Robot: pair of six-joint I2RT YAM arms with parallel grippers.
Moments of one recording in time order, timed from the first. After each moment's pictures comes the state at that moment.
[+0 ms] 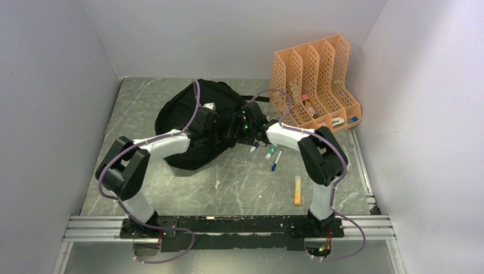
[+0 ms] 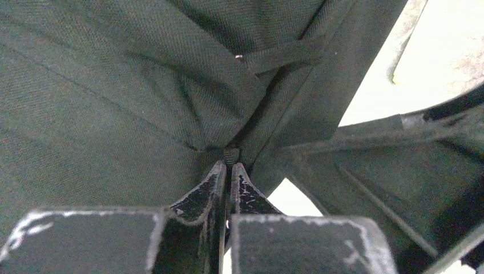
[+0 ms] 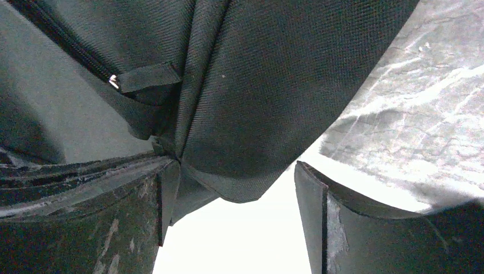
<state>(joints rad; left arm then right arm) -0.61 1.70 1.00 -0.11 -0.16 -0.59 0.61 1.90 1.18 -0.09 -0.15 0.80</state>
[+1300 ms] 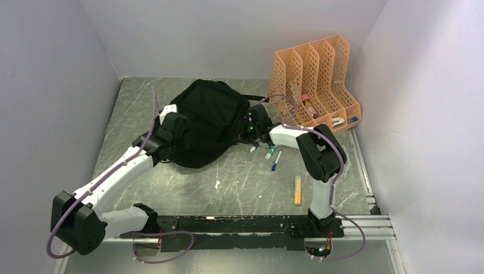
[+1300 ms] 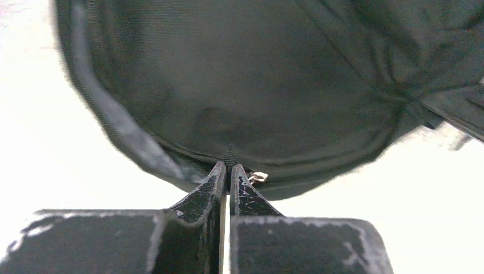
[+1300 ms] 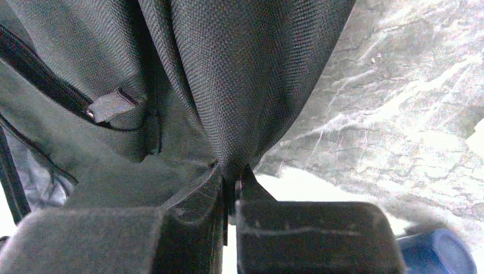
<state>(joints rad) -0.55 1.16 0.89 -0.59 -0.42 -0.59 0.55 1.94 1.11 0.04 -0.21 0.88</state>
